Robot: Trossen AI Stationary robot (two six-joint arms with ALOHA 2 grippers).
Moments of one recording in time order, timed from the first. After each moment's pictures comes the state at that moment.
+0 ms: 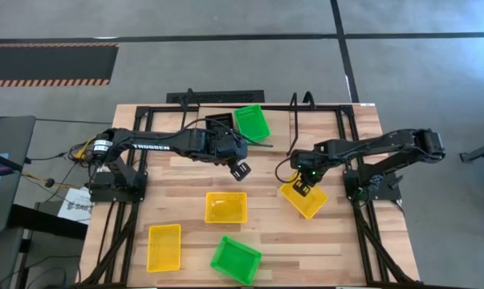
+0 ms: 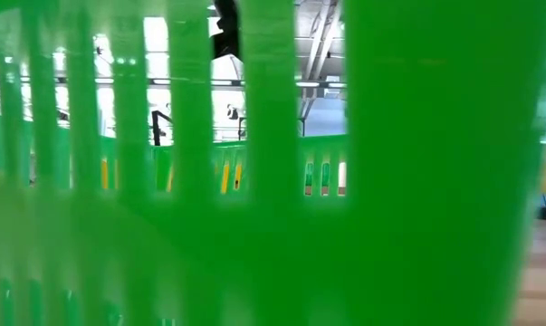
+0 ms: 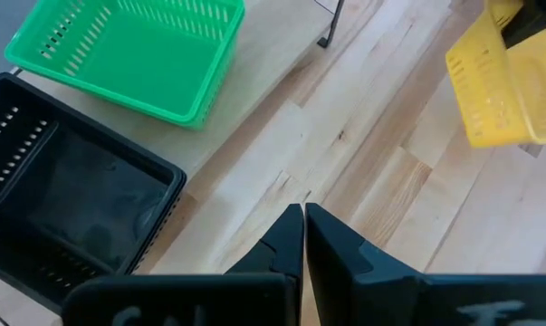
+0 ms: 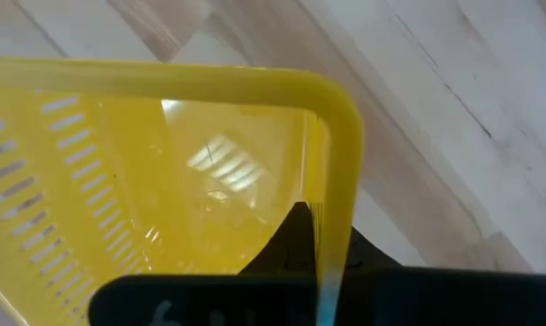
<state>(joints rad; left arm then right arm) 0.00 1.74 1.64 -0.93 -0.31 -0.56 -0.06 1.30 0.81 -0.88 -0.14 0.70</state>
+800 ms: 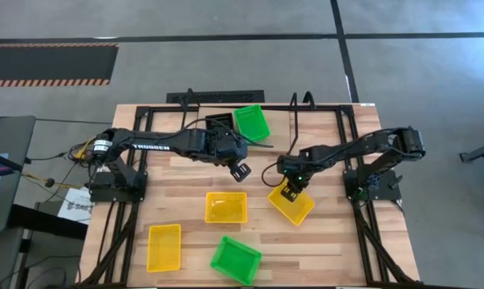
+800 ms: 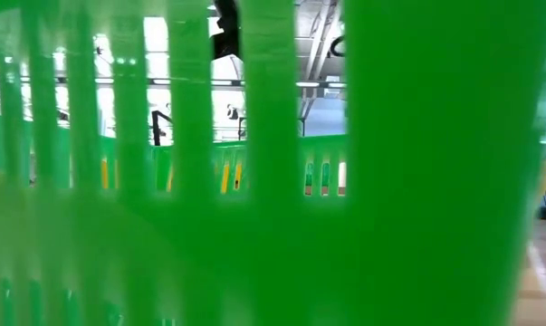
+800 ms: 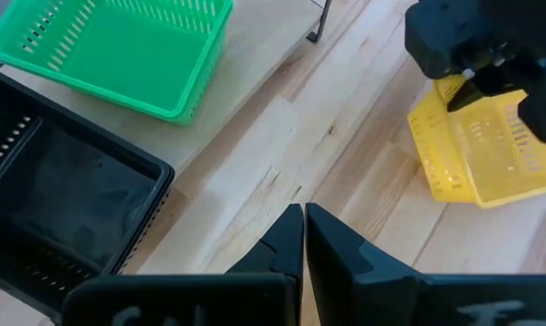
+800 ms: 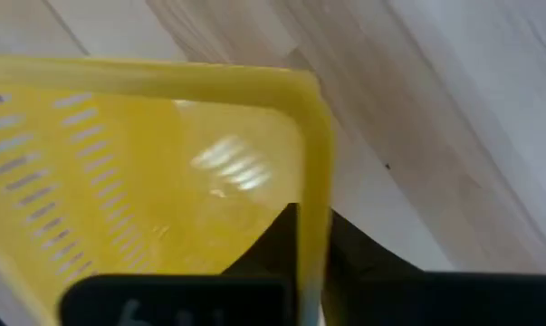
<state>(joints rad) 0.00 1.74 1.64 -0.93 -0.28 -0.56 -0.05 1.51 0.81 -0.62 -0.24 0.66</state>
